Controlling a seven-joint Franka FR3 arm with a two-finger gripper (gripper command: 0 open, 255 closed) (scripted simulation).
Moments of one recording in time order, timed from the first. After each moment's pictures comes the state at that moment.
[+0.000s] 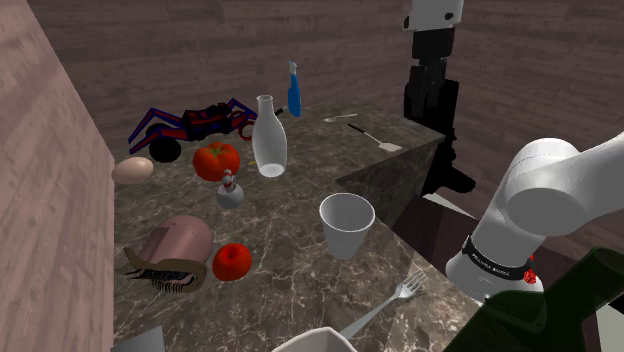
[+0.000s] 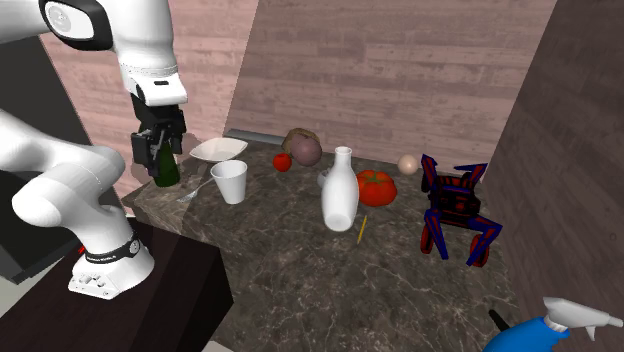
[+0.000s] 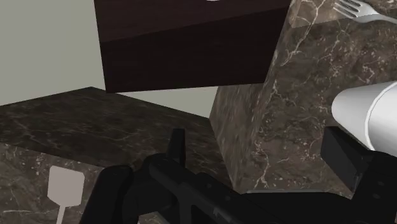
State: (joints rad) arm -0.02 -0.82 -0.07 -2.43 -0.01 1.43 -0.02
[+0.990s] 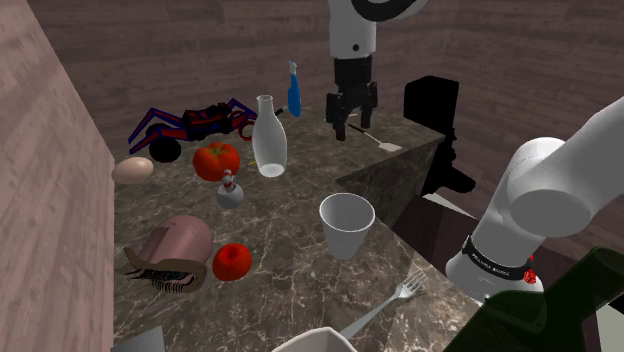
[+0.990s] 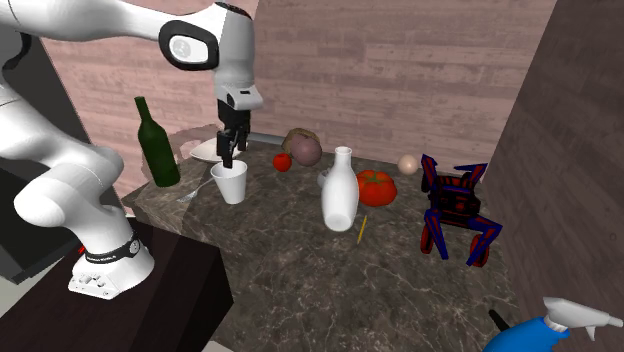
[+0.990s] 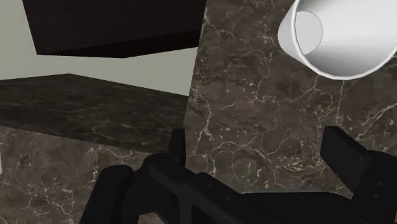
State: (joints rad) arm 0.04 -0.46 0.14 -2.30 0.12 1.69 0.27
